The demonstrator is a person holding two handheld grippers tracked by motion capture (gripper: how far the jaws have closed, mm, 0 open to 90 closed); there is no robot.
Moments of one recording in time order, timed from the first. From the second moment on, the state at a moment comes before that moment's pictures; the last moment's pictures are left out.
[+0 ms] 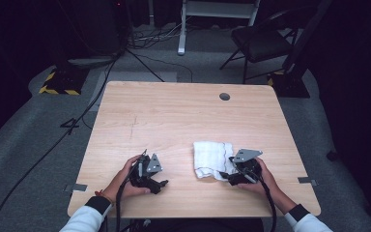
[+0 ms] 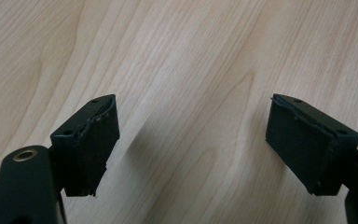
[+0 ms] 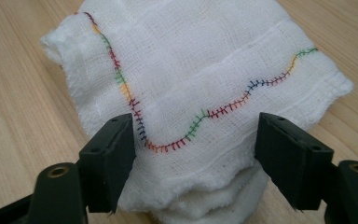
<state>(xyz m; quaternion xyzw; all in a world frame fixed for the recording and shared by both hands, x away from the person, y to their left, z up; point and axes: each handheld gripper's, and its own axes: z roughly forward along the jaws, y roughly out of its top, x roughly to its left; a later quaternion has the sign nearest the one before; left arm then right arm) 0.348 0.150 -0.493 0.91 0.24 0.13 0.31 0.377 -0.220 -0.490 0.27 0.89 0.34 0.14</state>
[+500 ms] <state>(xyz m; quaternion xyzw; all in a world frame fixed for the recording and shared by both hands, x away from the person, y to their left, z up) 0.344 0.182 -0.503 0.88 0.28 0.11 0.35 0.411 -0.194 -0.493 0.29 0.88 0.35 0.14</state>
